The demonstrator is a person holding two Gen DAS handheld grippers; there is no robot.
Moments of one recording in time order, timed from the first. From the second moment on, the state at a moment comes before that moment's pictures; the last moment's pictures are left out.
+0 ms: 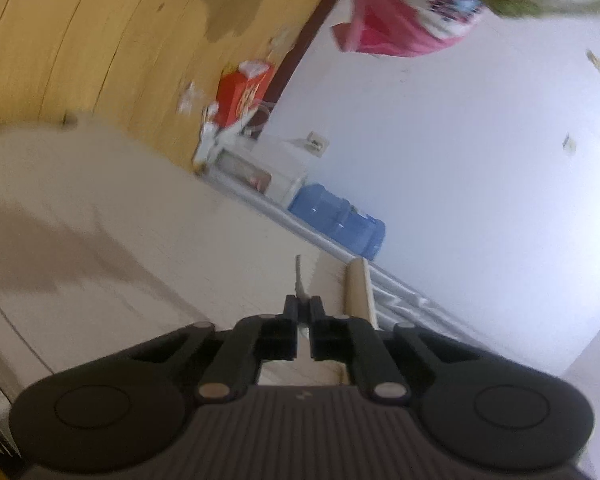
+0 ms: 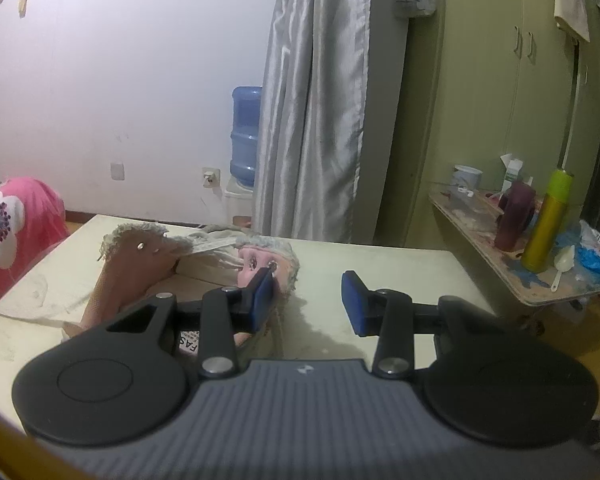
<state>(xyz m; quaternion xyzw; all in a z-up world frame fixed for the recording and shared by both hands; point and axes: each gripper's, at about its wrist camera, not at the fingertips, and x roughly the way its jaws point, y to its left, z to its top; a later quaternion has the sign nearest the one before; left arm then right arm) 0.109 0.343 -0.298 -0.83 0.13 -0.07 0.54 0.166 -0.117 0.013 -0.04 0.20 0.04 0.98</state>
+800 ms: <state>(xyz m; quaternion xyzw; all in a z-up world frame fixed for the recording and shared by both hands) 0.154 0.077 0.084 0.05 0.18 -0.30 0.93 0.176 -0.167 0.003 0.17 0.21 0.15 0.95</state>
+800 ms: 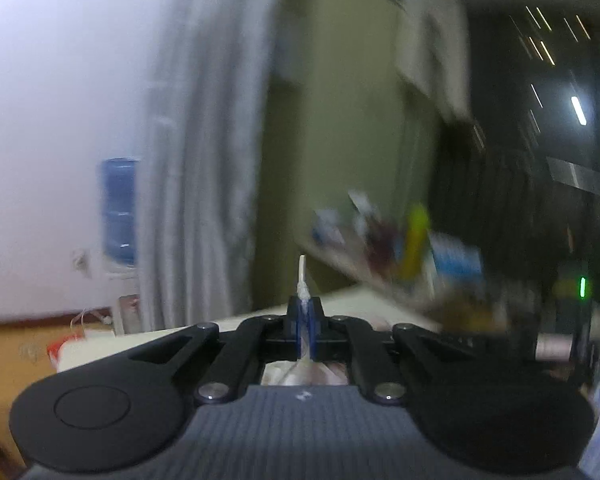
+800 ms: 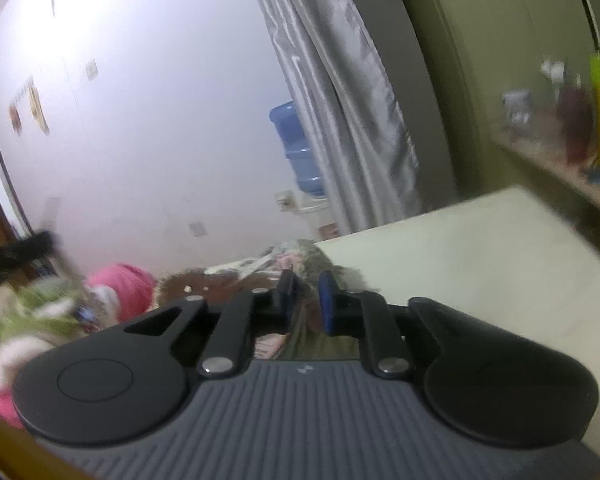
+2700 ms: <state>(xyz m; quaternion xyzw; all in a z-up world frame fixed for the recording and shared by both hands) 0.216 -0.046 0.034 0.30 0.30 -0.31 0.85 0.179 -0.200 -0.034 0.29 0.19 0.19 0.92</state>
